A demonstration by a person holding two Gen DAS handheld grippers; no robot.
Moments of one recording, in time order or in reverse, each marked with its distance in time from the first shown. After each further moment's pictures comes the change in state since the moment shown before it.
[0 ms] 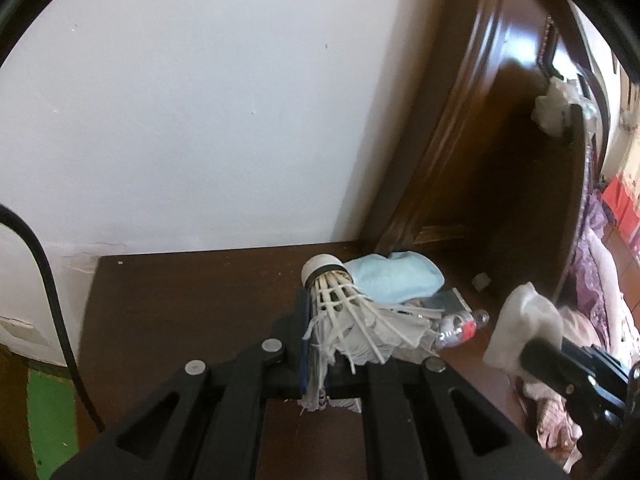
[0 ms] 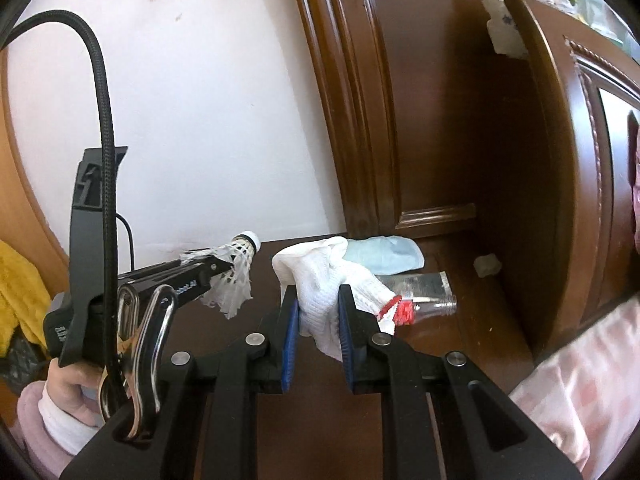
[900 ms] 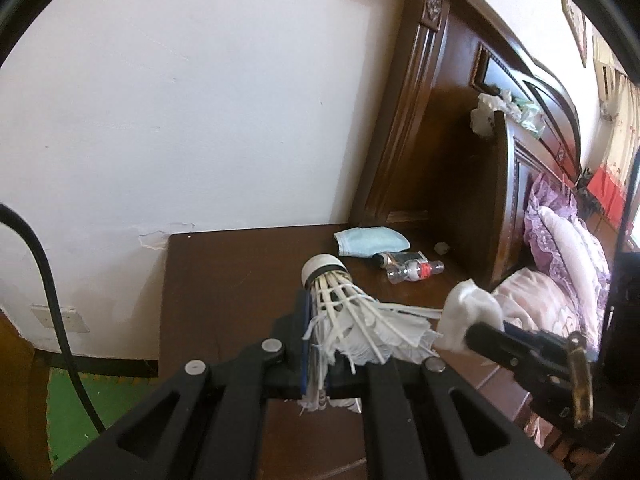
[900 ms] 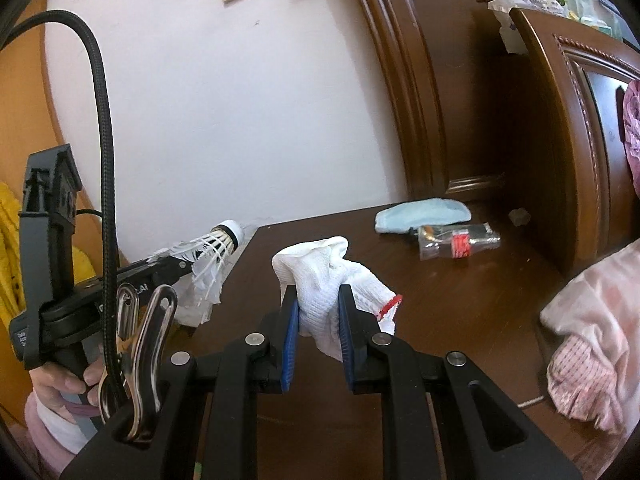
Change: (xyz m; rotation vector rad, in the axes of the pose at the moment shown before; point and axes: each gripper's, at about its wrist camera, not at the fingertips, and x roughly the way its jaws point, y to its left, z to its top) left arm -0.138 0.016 -0.061 0.044 -0.085 -0.010; right arm -0.061 0.051 -0.053 0.019 -0.019 0.134
